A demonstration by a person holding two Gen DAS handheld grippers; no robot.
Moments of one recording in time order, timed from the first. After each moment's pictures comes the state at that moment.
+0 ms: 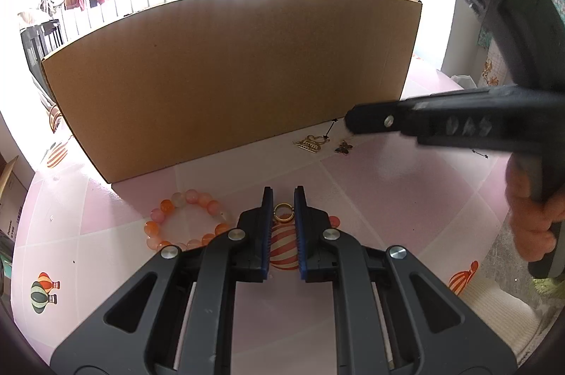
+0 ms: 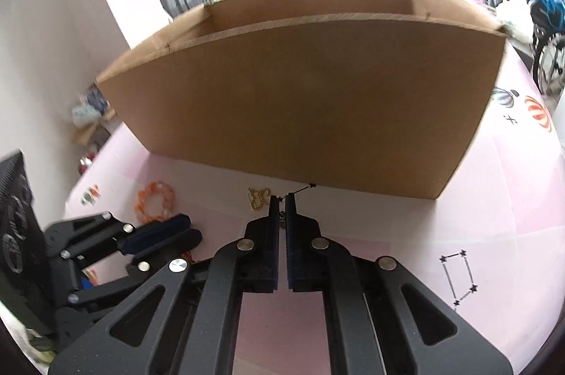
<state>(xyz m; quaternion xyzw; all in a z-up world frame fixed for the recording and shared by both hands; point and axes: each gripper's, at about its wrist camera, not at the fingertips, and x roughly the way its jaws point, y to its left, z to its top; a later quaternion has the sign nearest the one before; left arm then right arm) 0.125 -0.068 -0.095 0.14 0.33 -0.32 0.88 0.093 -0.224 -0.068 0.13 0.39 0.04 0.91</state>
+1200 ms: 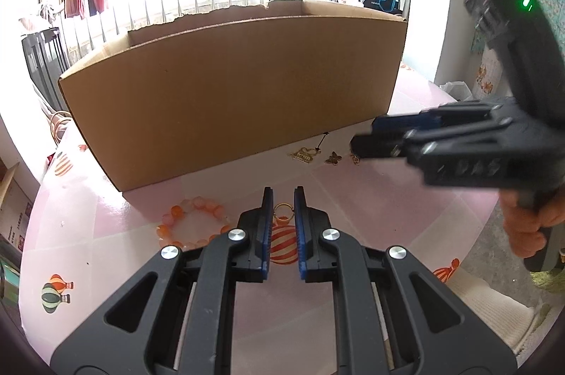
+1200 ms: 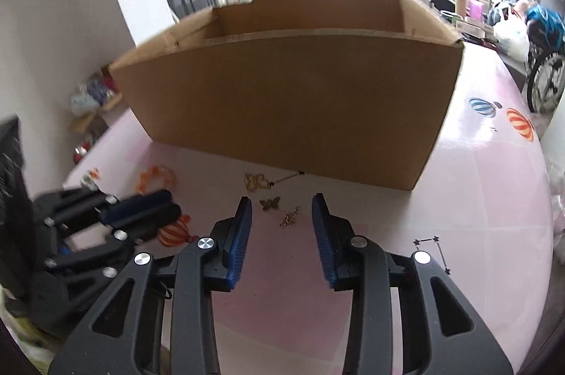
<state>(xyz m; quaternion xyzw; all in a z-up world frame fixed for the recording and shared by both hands) 0.117 -0.057 -0.074 0.14 0.31 -0.33 0.88 0.076 -0.218 -0.067 0.08 0.39 0.04 0.92</state>
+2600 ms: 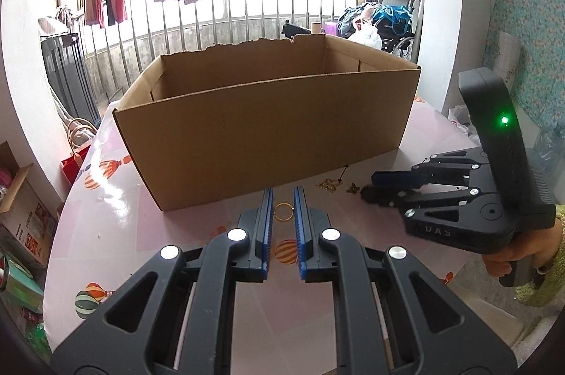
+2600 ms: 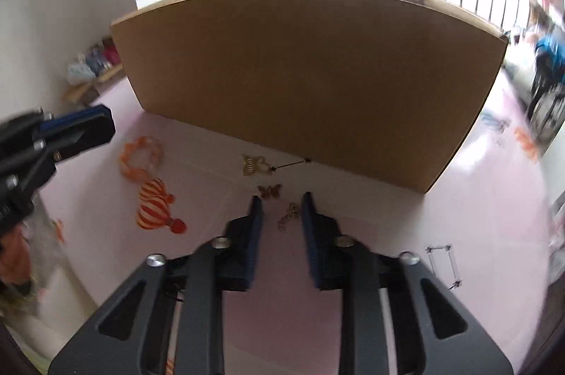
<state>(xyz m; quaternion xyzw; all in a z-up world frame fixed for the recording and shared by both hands) 0.092 -0.040 -0.042 0.11 0.28 -0.31 0.90 0.081 -0.201 -0.083 0.02 0.39 0.04 0.92</state>
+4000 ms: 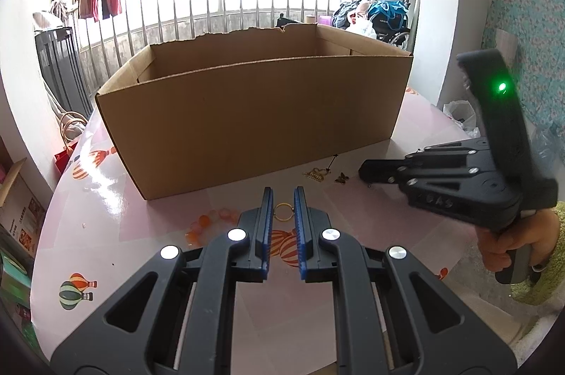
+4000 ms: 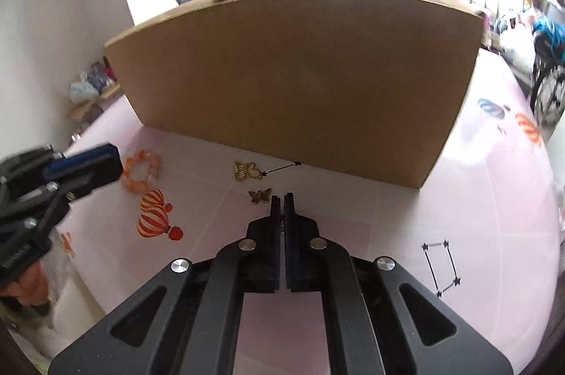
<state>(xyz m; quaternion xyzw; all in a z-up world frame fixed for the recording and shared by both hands) 0.097 -0.046 -0.055 0.11 0.29 -0.32 0.90 0.076 -0.228 -0.081 0.07 0.38 0.05 0.92</state>
